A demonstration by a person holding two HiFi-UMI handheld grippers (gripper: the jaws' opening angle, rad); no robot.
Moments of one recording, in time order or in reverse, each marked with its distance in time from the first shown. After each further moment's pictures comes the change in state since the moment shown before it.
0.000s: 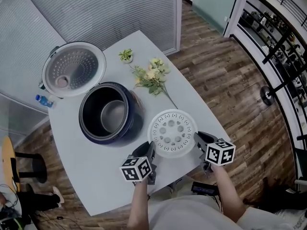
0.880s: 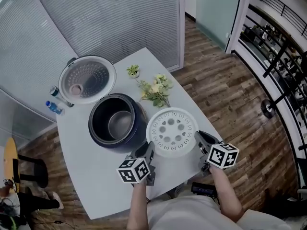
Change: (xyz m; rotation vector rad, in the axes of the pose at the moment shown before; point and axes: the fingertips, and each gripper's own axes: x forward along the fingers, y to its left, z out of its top) left arm -0.033 -0.031 0.067 0.049 -0.157 -0.034; right arm -0.036 0.036 0.074 0.056 -0.224 0.100
